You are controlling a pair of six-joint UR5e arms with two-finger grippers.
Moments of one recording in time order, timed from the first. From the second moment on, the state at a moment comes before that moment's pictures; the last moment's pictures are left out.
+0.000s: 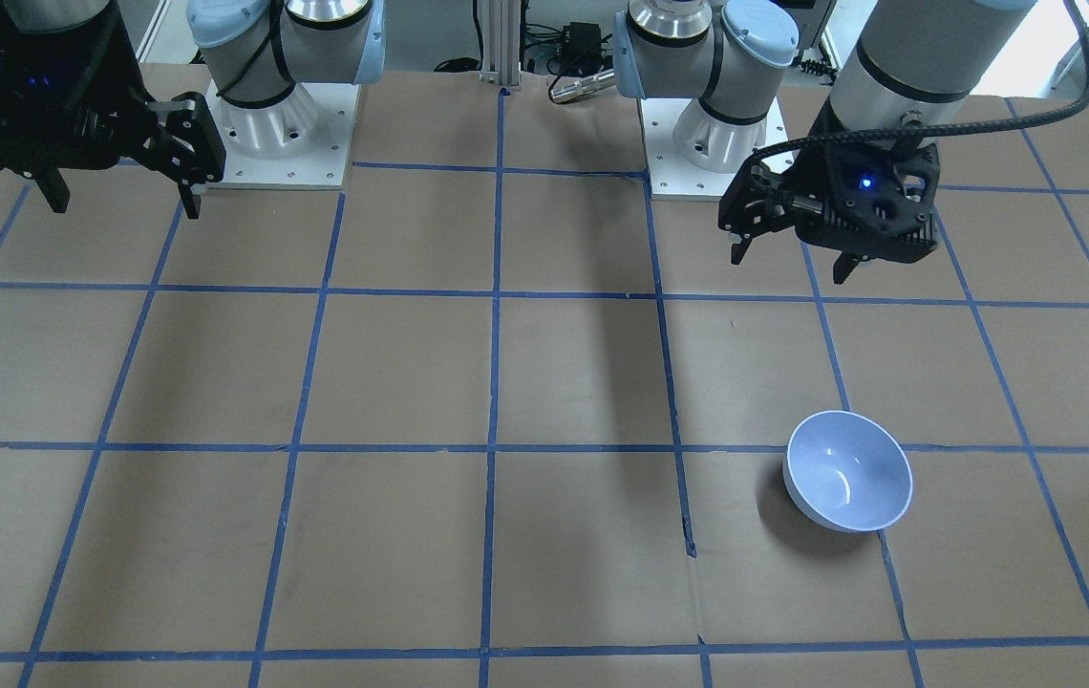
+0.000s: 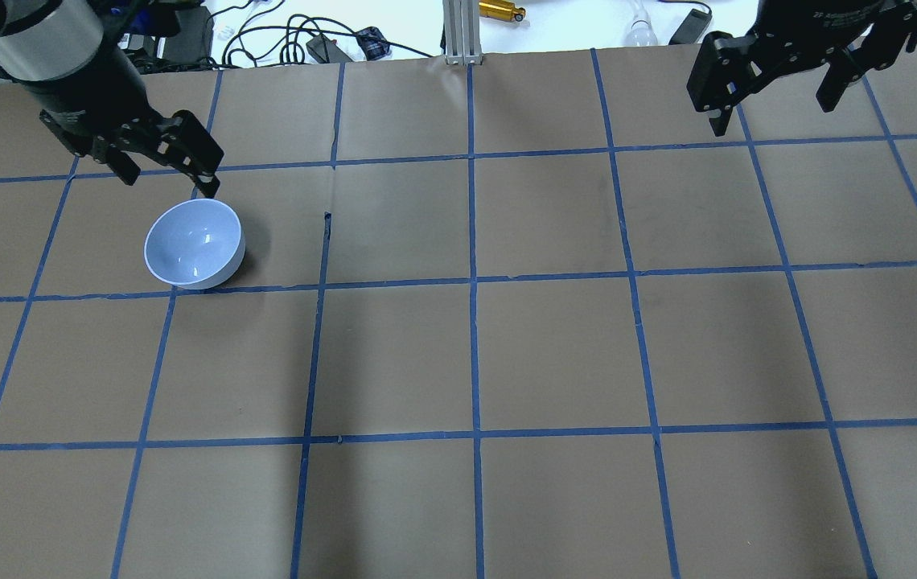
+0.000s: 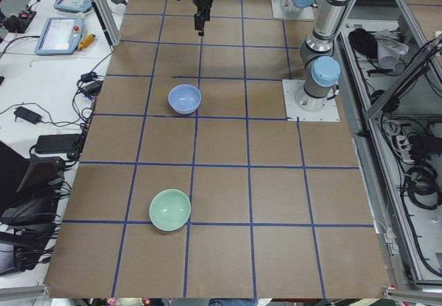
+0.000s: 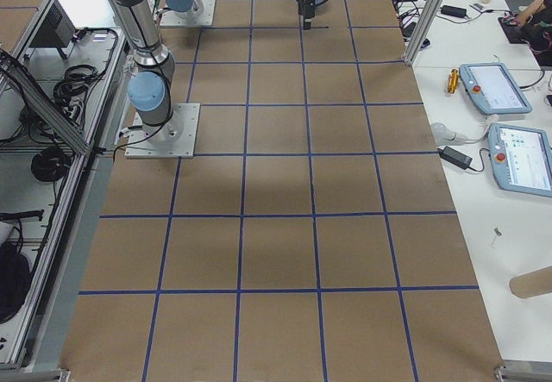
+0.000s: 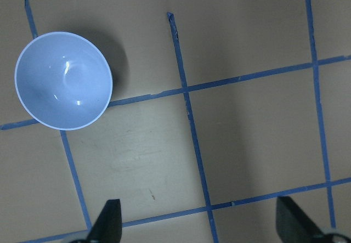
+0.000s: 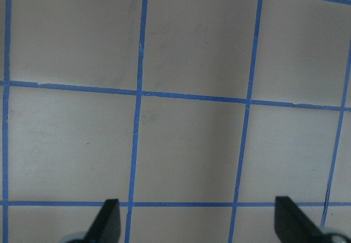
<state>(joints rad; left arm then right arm) -1.42 -1.60 -1.52 -1.60 1.56 0.41 1.59 -1.53 1.37 -1.45 -1.73 -0.09</state>
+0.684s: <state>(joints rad) -1.07 -1.66 -1.53 -1.59 1.56 1.01 1.59 -1.53 1.37 -1.45 -1.73 -0.09</state>
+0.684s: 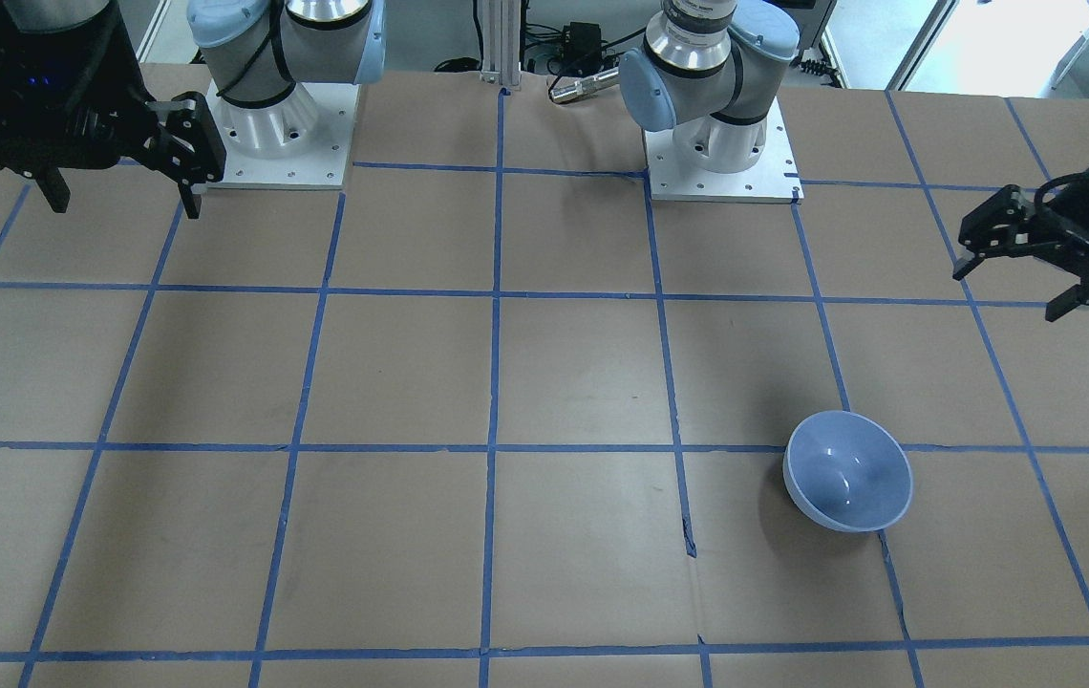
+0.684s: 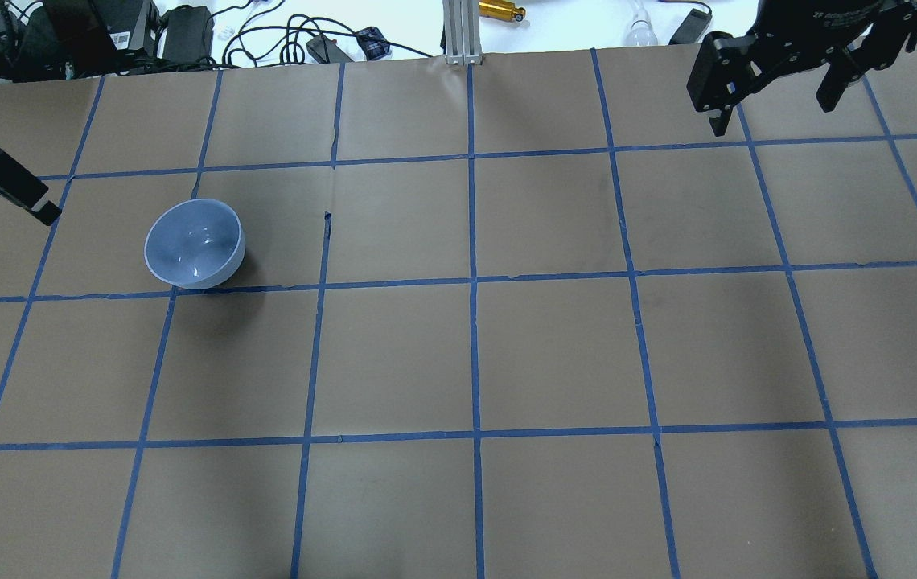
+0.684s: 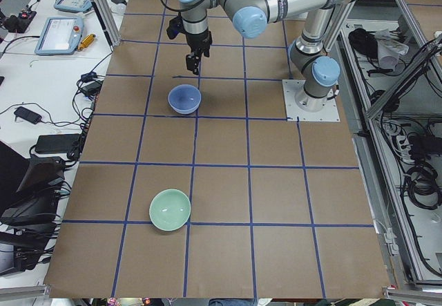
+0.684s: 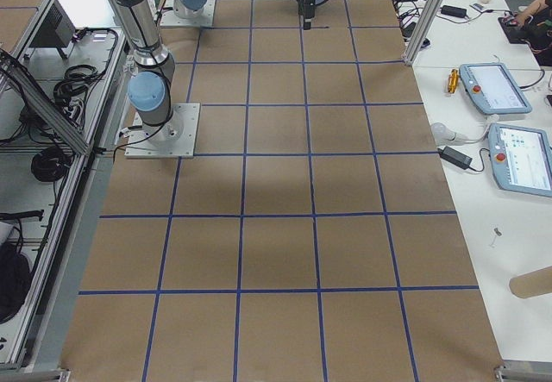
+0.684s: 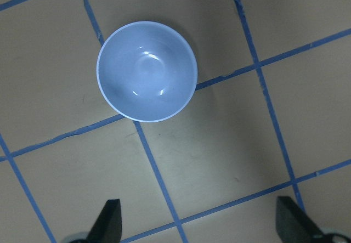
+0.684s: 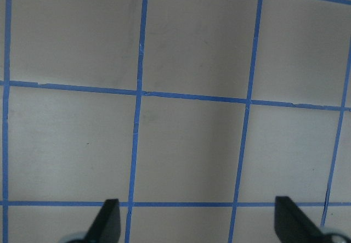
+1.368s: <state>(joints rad) -0.80 -1.82 -1.52 -1.34 1.58 1.59 1.59 -1.53 1.37 -1.44 -1.73 -0.09</state>
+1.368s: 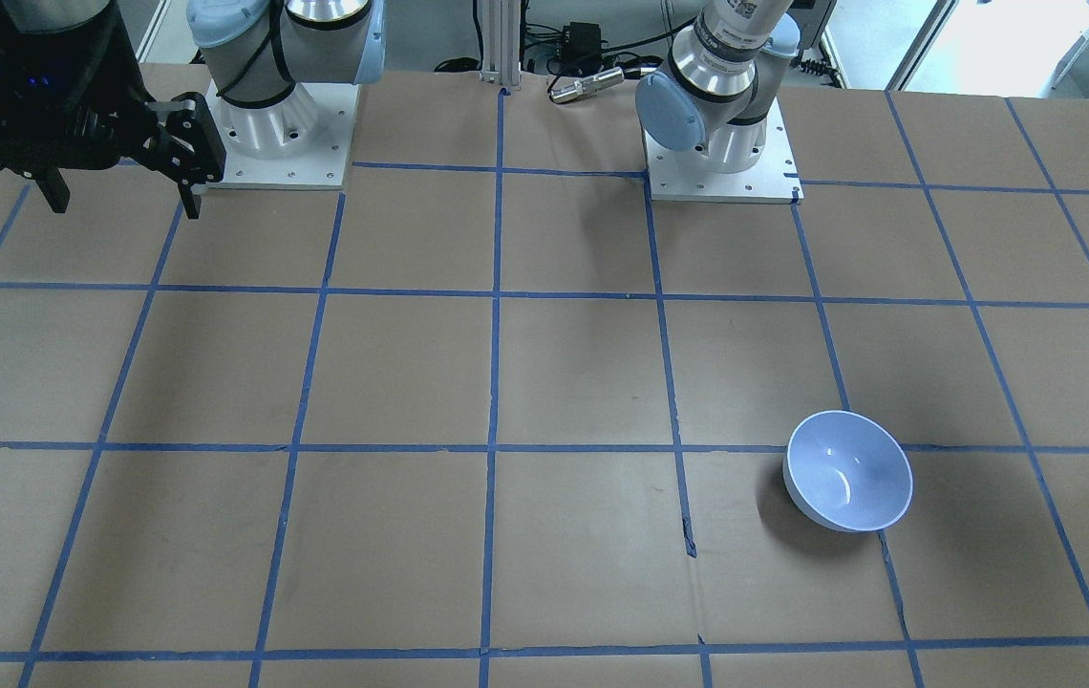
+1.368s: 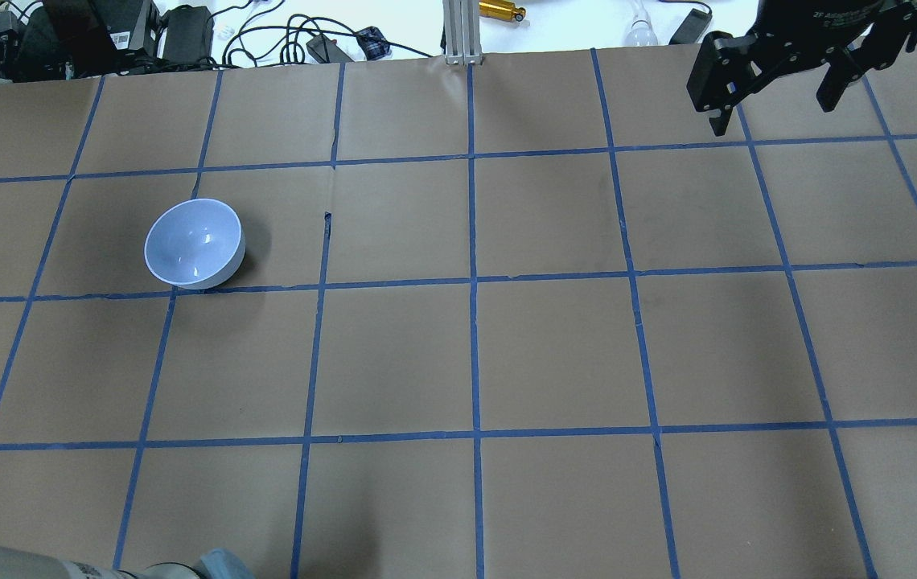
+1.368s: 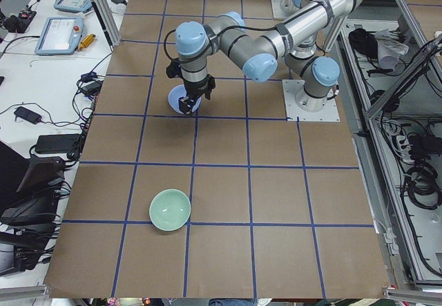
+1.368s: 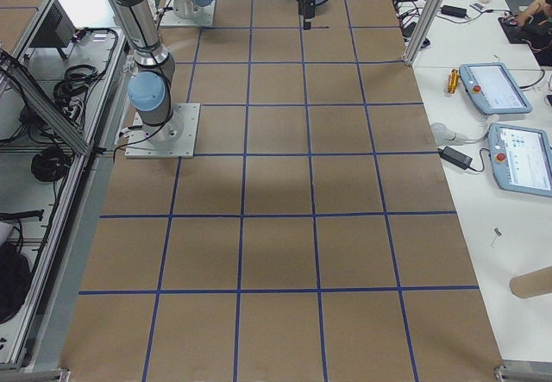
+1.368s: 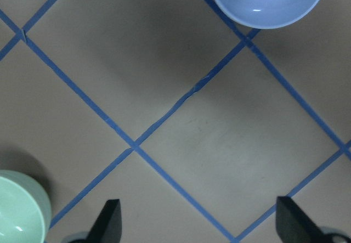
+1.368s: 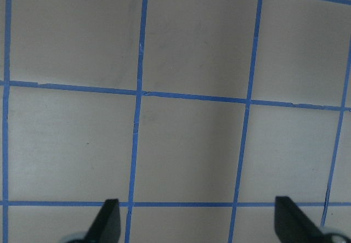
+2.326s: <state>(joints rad) -0.61 -2.10 -1.48 -1.01 1.55 2.14 1.59 -1.53 1.37 -1.45 -1.73 -0.09</state>
